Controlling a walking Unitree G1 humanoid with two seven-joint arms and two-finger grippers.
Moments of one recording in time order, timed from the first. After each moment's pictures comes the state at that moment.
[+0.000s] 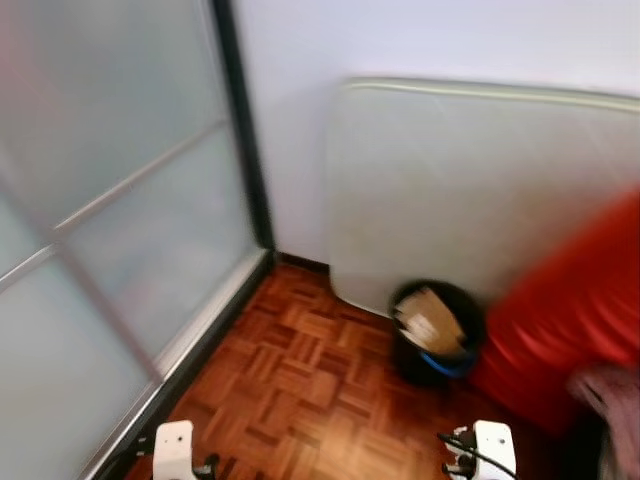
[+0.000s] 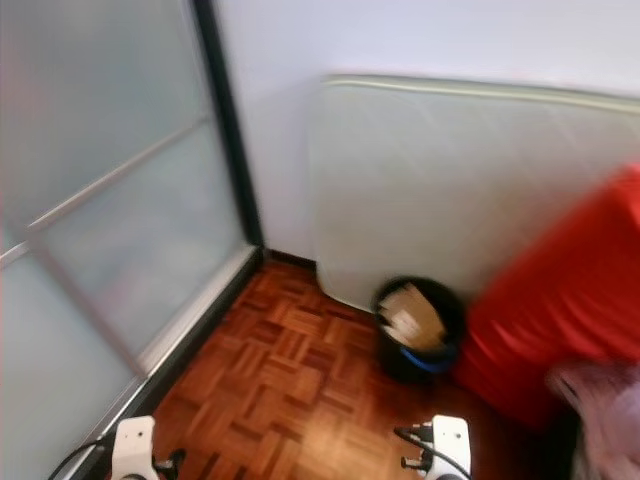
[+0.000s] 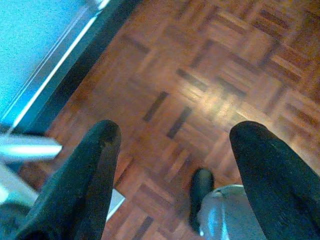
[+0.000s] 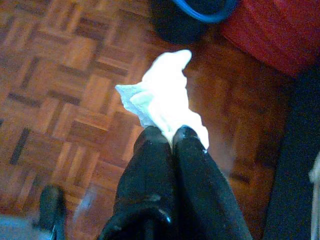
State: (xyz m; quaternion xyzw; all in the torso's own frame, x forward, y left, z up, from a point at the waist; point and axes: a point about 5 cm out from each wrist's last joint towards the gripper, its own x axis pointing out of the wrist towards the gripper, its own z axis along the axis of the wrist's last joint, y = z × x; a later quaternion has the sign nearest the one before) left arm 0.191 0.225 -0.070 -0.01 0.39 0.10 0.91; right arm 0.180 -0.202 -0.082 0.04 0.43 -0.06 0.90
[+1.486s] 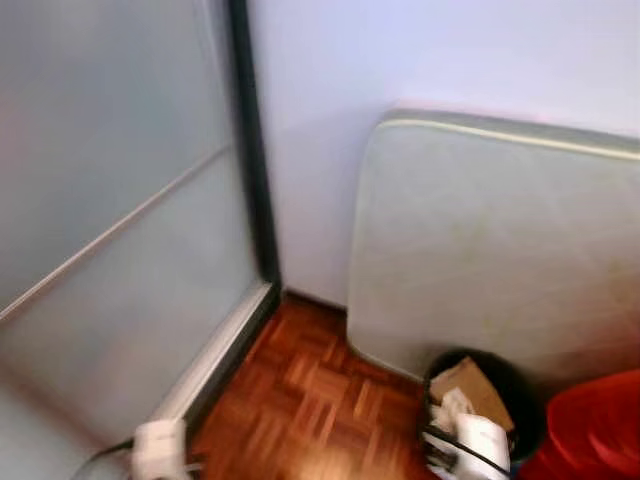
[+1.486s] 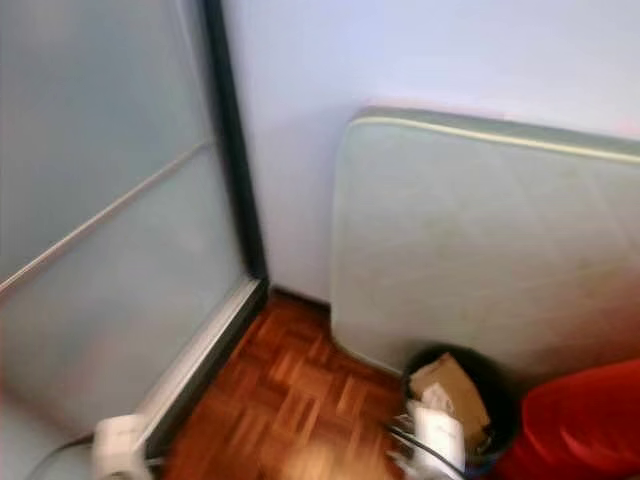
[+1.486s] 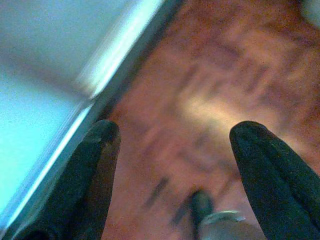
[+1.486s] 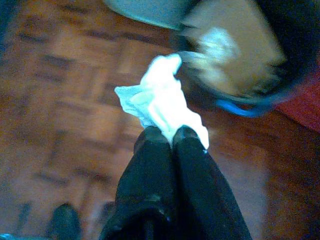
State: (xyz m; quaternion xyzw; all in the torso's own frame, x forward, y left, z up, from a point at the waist) left arm 0.195 0.225 -0.069 -0.01 0.39 0.10 0.91; right arm 0.177 -0.201 -0.084 0.06 0.44 -0.06 0.89
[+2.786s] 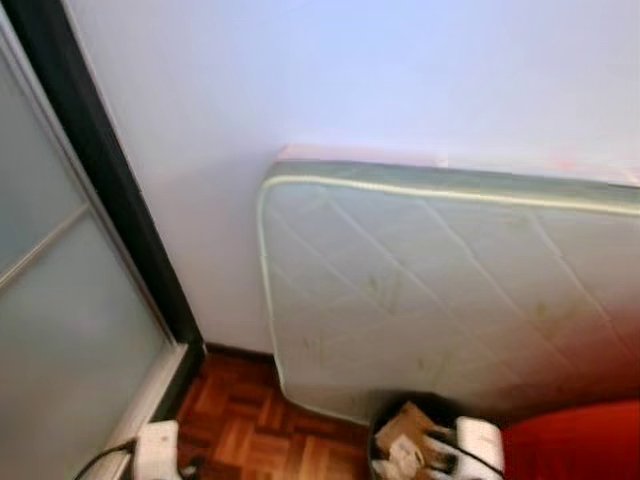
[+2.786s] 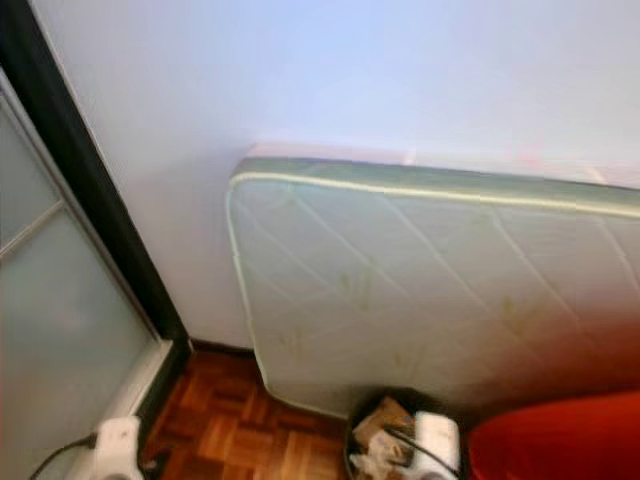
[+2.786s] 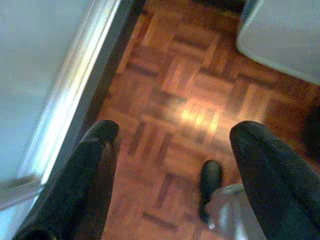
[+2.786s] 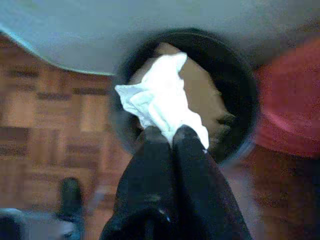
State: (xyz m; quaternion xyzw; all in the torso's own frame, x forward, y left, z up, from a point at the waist) left arm 0.181 0.248 -0.070 0.01 0.41 0.12 0.90; right arm 0.188 -0.178 -0.082 0.08 0.43 -0.04 0.90
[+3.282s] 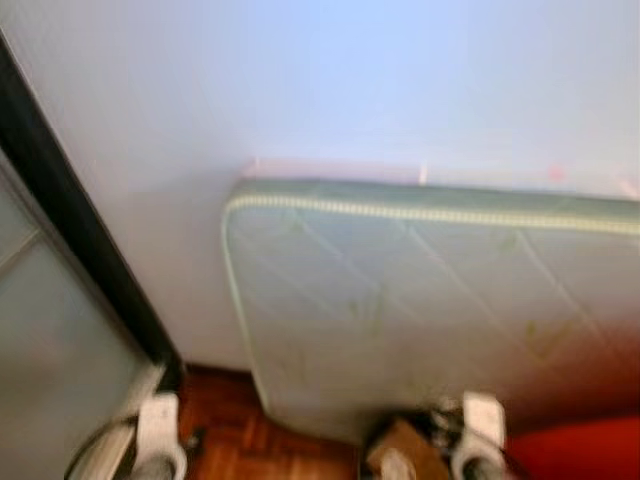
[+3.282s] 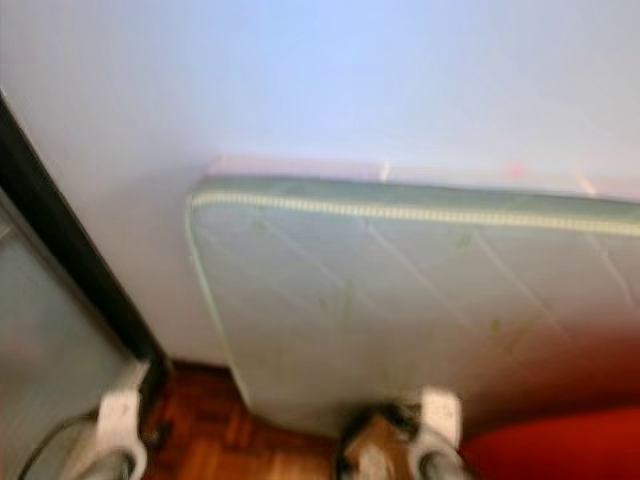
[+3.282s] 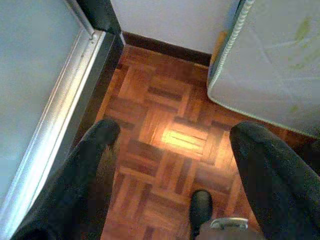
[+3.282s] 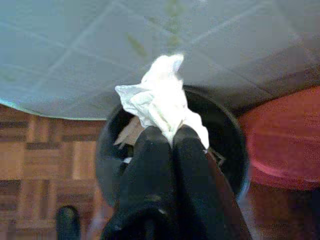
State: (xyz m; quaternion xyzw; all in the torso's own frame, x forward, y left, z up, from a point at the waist) left arm 0.211 0.245 -0.054 -0.01 0.35 0.11 0.93; right arm 0.209 -0.189 -0.069 0.07 0.40 -0.06 0.91
